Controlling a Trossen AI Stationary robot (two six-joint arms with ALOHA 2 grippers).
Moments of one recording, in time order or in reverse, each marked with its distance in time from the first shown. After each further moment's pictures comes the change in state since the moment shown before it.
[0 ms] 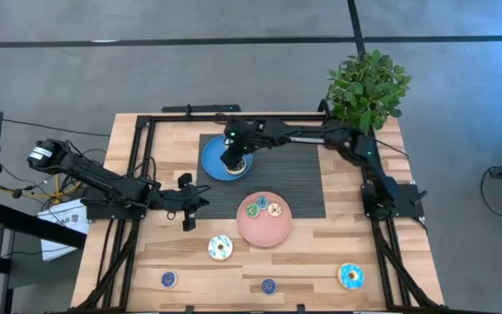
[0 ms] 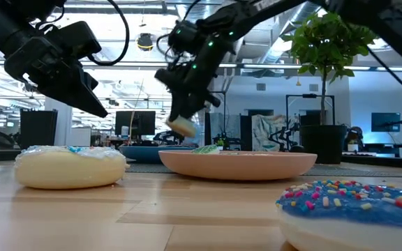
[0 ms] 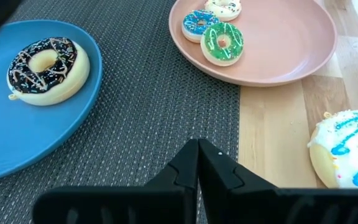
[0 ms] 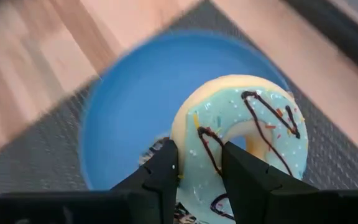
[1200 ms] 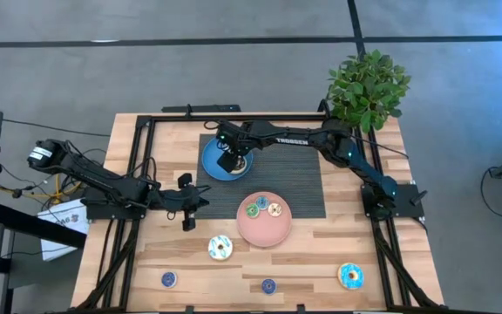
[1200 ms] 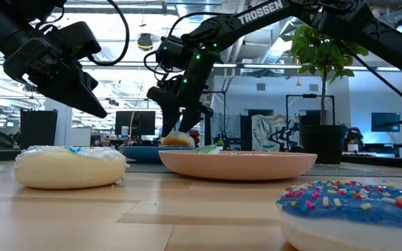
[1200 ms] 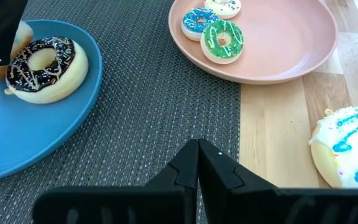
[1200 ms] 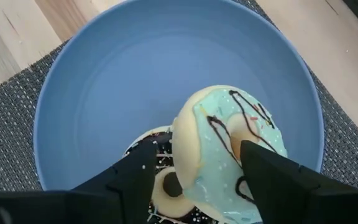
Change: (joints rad) left arm 0.000 0.000 0.000 -0.005 0.000 0.009; right arm -0.002 0.186 0.227 -0.171 0.005 -0.053
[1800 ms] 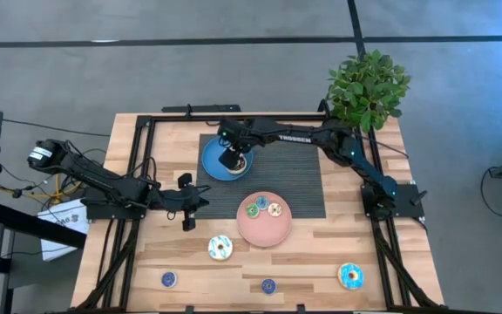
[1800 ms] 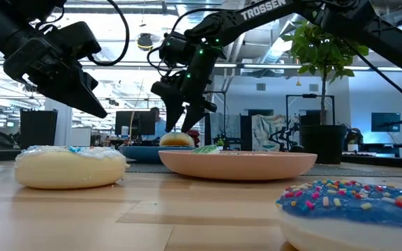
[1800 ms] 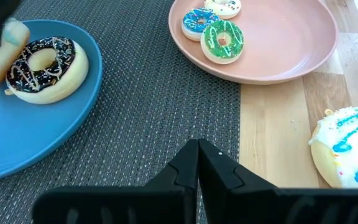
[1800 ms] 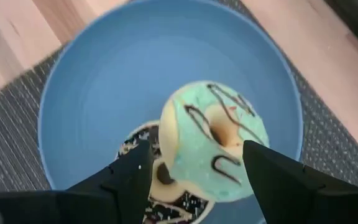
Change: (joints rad) left arm 0.000 0.000 0.000 0.000 0.000 0.000; right arm -0.013 -0.030 -0.001 -0.040 -0.005 0.005
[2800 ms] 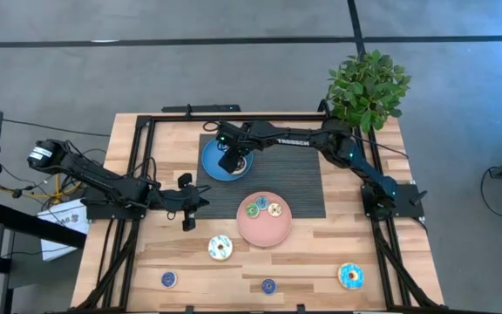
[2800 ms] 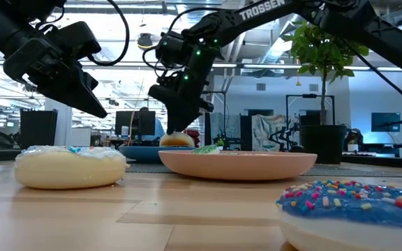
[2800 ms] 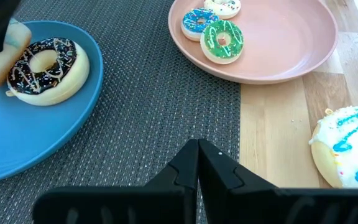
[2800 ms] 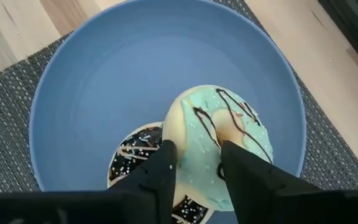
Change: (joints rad) left arm 0.000 0.000 0.000 0.000 0.000 0.004; right arm 0.025 0.013 0.000 0.022 0.052 -0.050
